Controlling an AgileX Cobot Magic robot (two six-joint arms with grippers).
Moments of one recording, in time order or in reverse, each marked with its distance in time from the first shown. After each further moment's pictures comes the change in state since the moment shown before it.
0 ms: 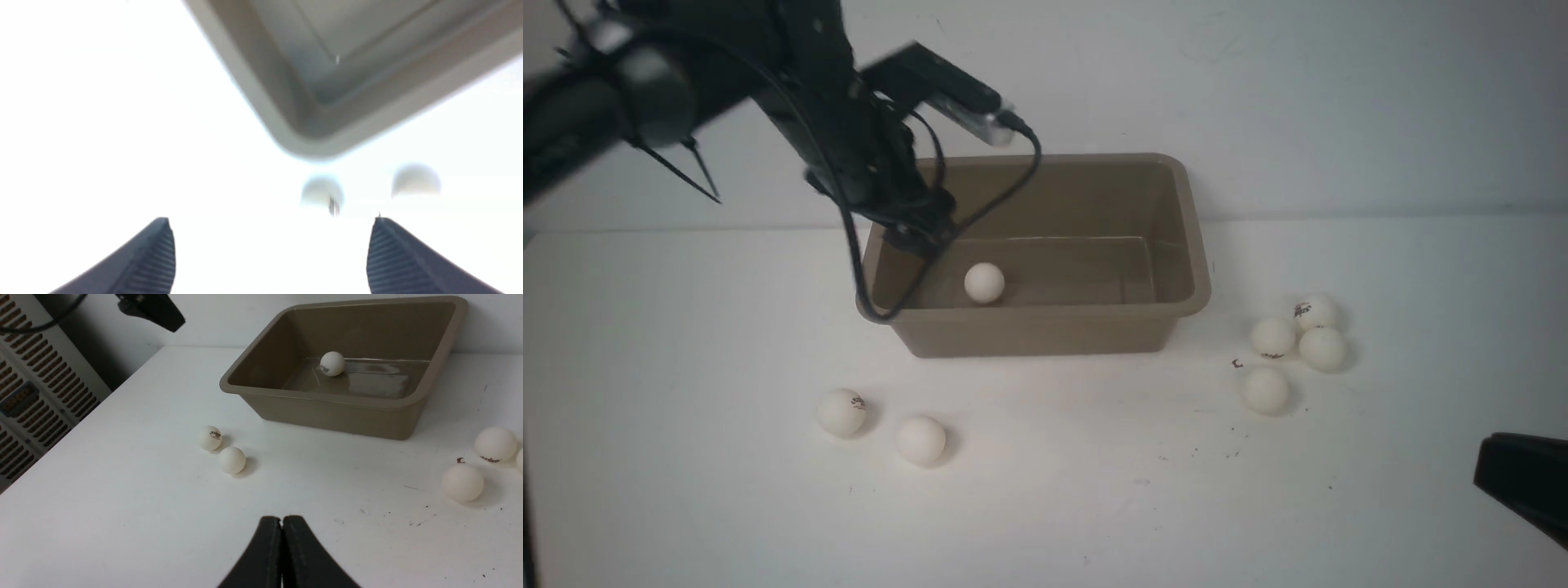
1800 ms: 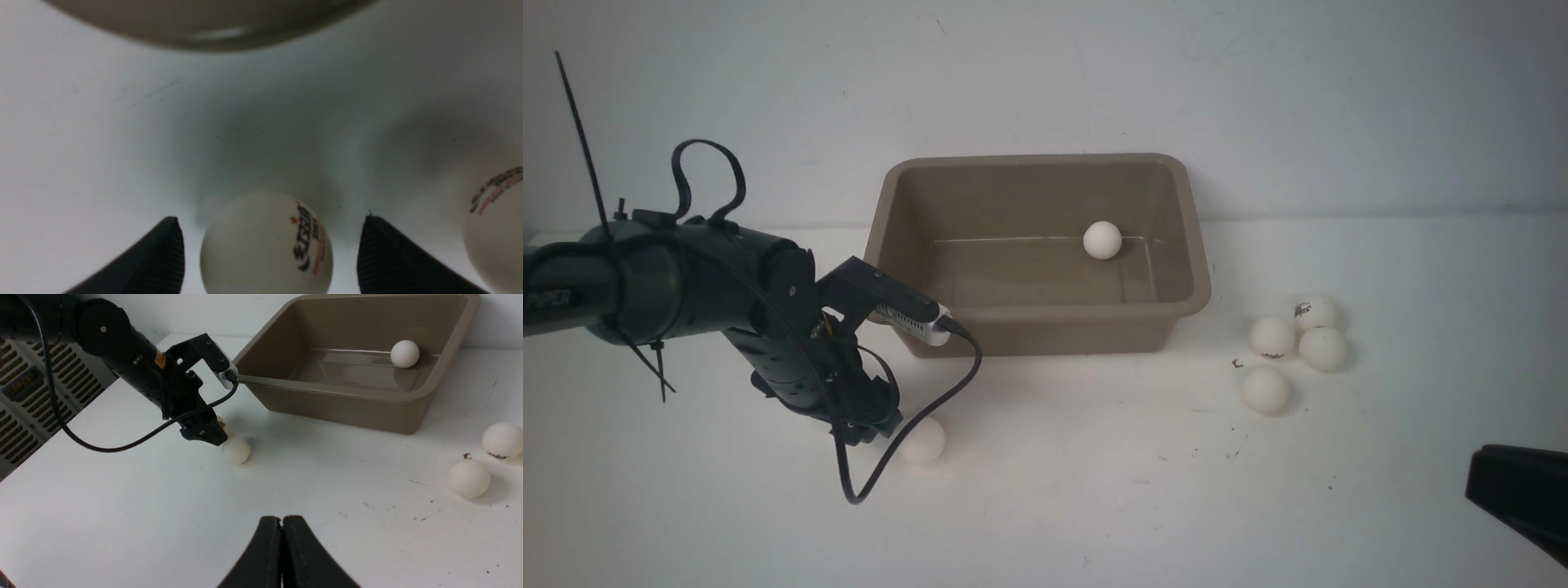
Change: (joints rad) right arm 0.000 0.000 0.000 0.017 0.028 -0.016; left arm 0.019 0.123 0.624 -0.005 -0.654 -0.066
